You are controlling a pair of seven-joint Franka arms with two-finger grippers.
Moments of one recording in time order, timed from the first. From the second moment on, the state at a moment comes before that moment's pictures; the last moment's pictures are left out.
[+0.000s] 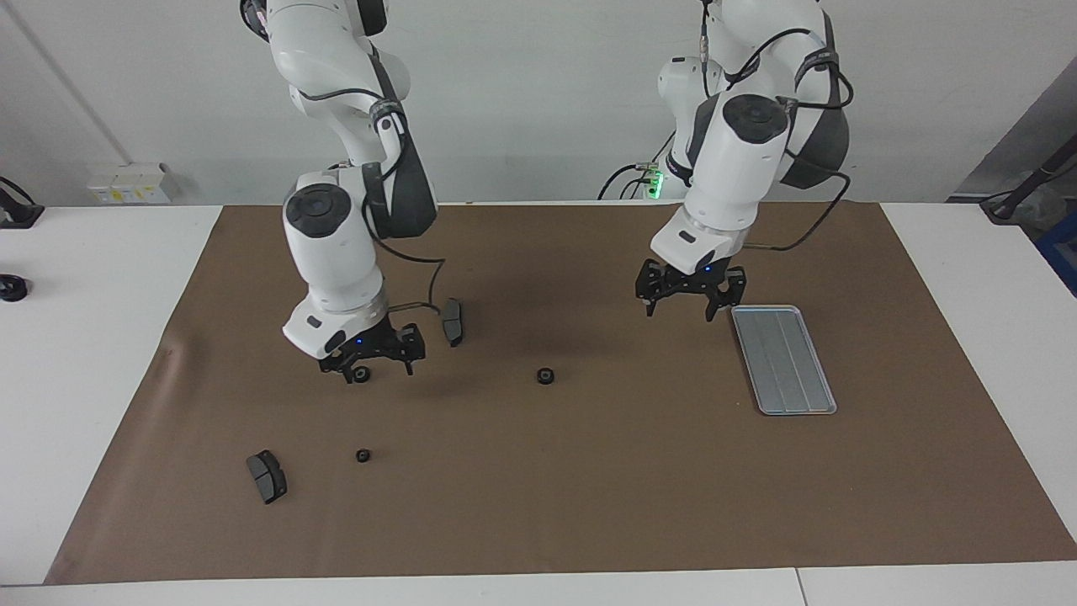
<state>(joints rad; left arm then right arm) -0.42 0.22 0.00 -1.67 0.01 1.99 -0.25 0.25 0.36 -0.10 -1.66 0.00 2.06 -0.07</state>
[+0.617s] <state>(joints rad) -0.58 0.51 -0.01 -1.61 0.07 2.29 -0.51 0.19 0.28 -0.10 -2.07 0.07 2.40 -0.38</state>
